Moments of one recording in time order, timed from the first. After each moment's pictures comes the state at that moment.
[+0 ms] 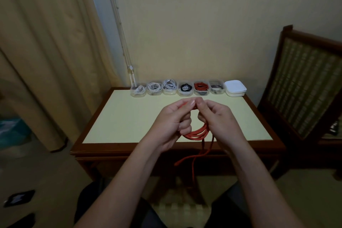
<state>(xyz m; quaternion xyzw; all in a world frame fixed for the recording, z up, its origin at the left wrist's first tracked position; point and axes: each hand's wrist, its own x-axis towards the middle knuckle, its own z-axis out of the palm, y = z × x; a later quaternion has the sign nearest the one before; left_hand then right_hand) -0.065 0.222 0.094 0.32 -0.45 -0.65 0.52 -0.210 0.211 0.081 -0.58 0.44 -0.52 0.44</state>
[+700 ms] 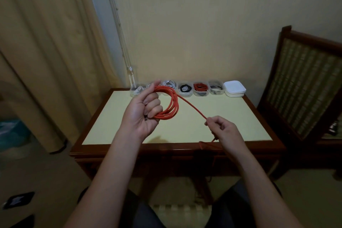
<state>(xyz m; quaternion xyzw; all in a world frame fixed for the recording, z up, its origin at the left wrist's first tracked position) -0.011 0.206 0.117 0.20 -0.20 -0.73 0.62 -0.249 0.191 0.018 -0.58 0.52 -0.48 0.42</state>
